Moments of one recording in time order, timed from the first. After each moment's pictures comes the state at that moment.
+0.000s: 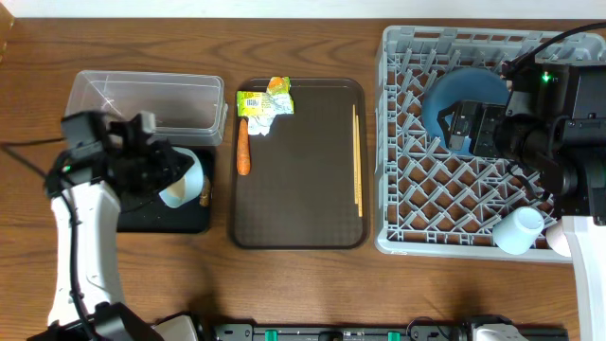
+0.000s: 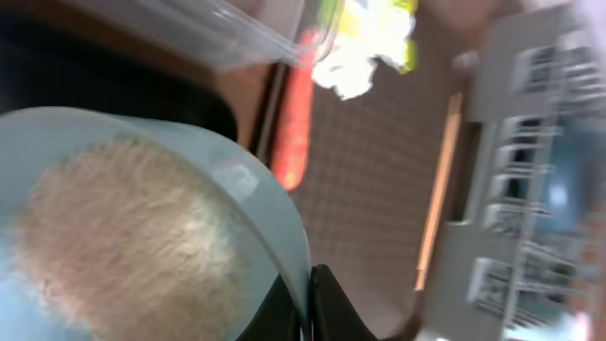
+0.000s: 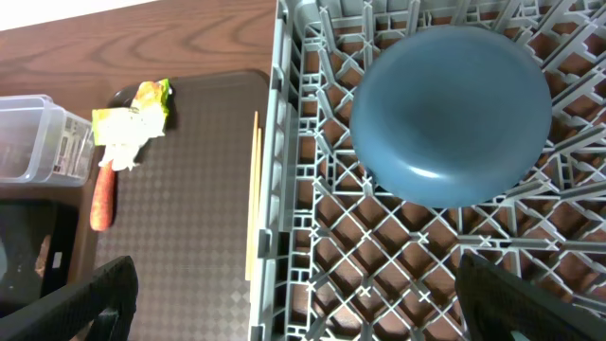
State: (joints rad) left arm 0.38 1.39 1.03 -0.84 0.67 -0.15; right arm 0.07 1.28 1.55 -1.13 -0.15 0.22
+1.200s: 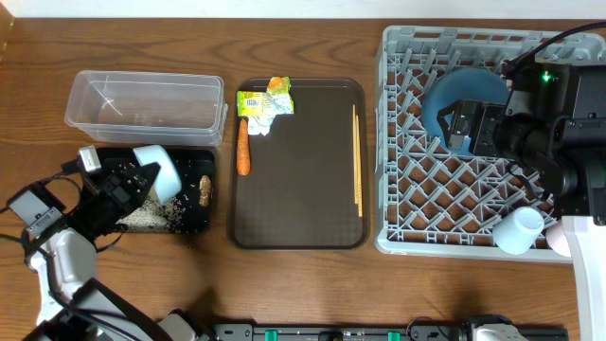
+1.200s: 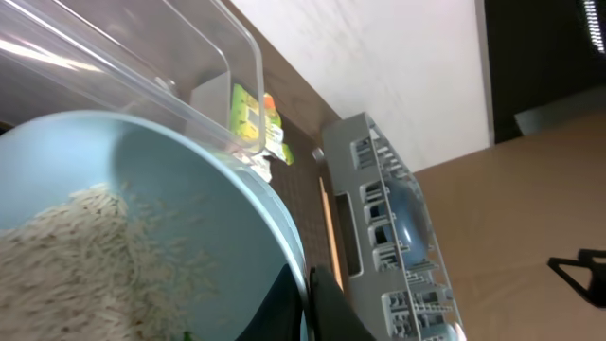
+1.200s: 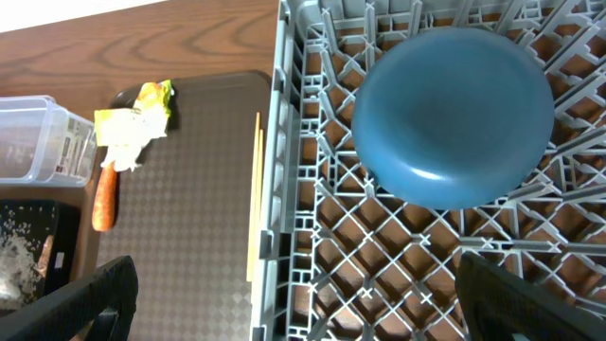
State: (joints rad) left arm 0.80 1.42 0.71 -0.40 1.33 0.02; right arm 0.07 1.28 1.55 -1.12 -0.16 0.22
